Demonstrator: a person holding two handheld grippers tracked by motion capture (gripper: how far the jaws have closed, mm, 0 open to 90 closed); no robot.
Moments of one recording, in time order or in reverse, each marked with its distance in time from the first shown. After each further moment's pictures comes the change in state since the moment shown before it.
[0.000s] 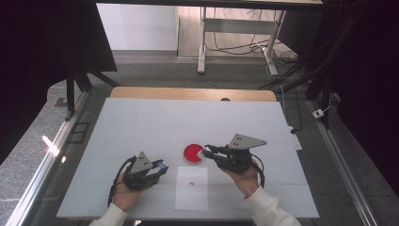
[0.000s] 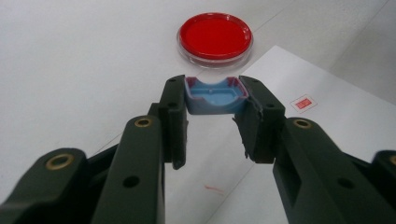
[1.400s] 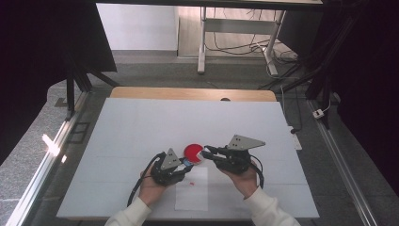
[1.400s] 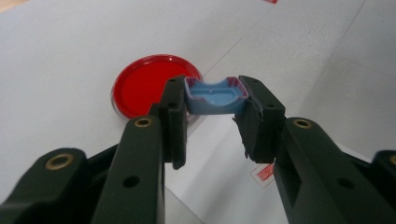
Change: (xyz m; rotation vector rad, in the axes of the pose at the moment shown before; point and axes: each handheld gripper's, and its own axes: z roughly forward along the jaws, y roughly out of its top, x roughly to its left) left arm -0.036 0.039 0.052 -0.011 -0.073 0.091; right arm 0.003 -0.002 0.002 0.001 0.000 0.000
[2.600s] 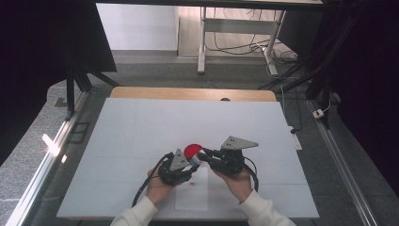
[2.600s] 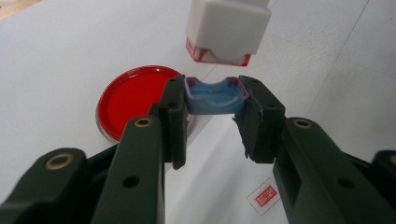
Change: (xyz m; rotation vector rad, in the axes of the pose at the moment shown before) left arm -0.008 0.006 0.016 0.004 0.014 0.037; right arm 0.009 -0.006 0.016 0.032 -0.041 0.134
